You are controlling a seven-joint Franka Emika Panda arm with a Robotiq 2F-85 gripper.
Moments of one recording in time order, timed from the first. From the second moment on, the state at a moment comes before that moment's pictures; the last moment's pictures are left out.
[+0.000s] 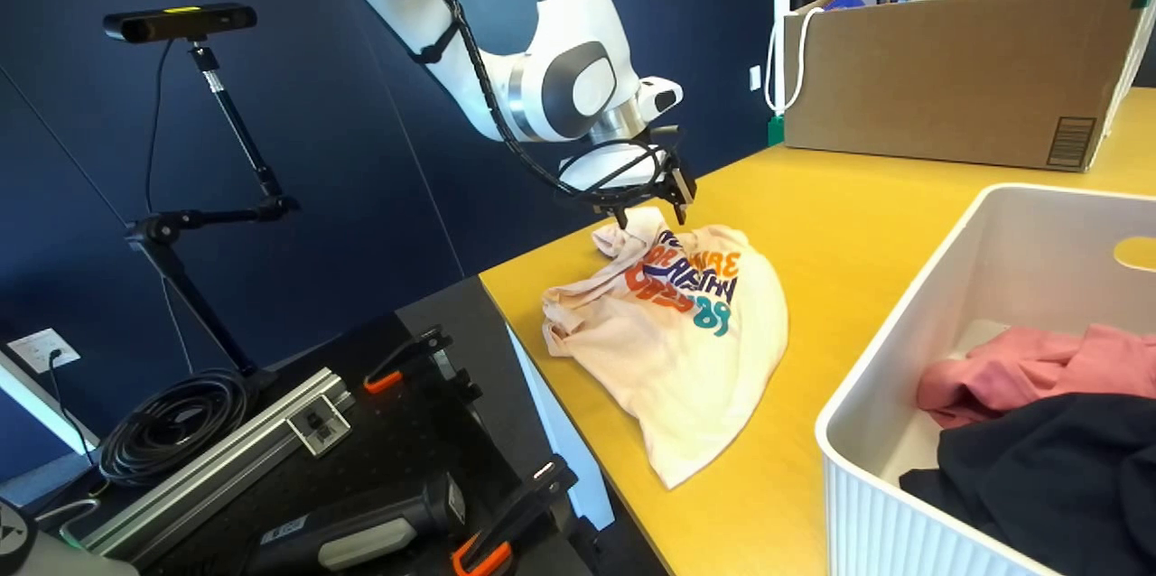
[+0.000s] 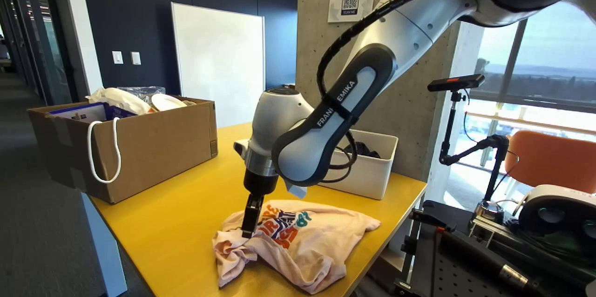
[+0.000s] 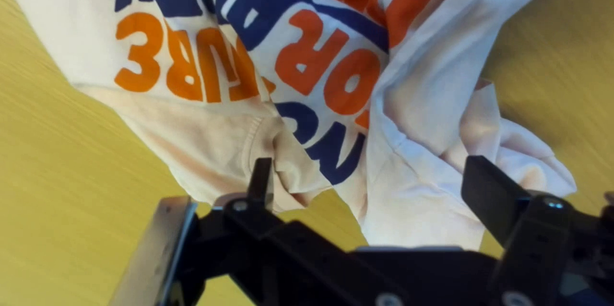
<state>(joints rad) 0.12 0.83 0.07 -1.72 -0.17 2.80 -0.26</state>
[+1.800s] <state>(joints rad) 0.21 0.98 0.06 -1.47 -0.21 2.65 -0.26</state>
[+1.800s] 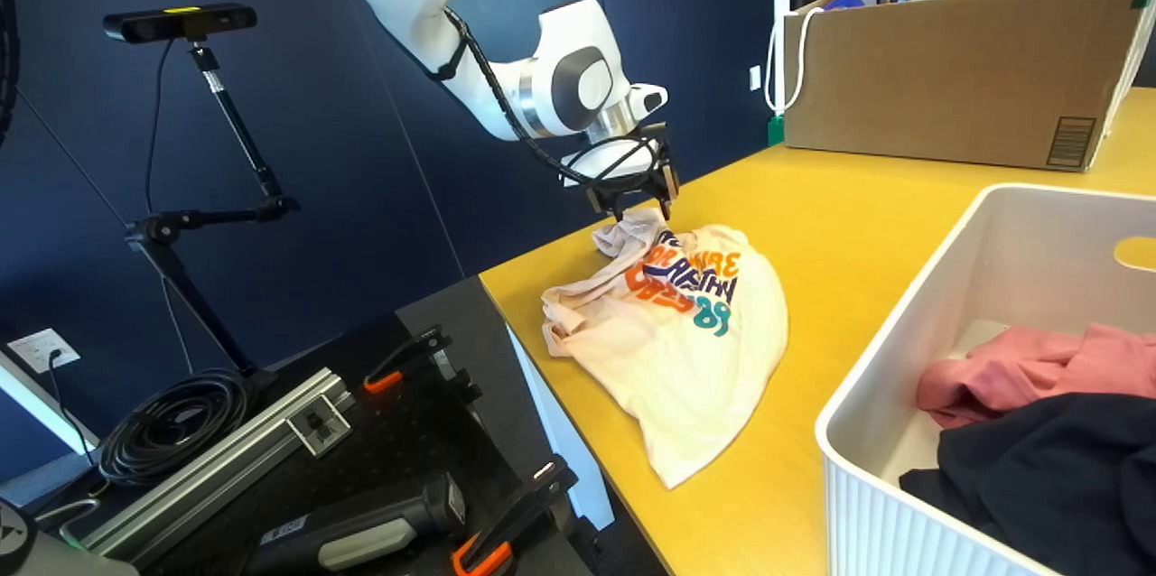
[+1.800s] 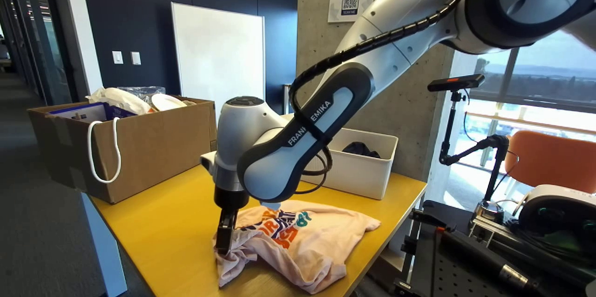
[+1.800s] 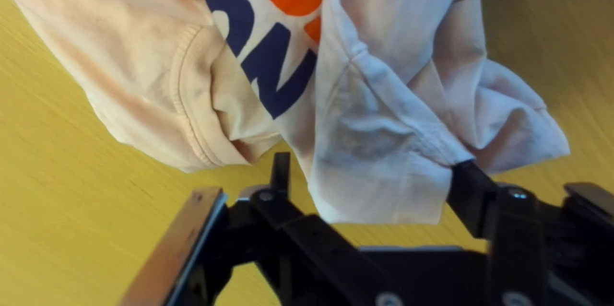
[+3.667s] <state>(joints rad) 0.27 0.70 0.10 -1.77 -0.23 2.75 -0.22</state>
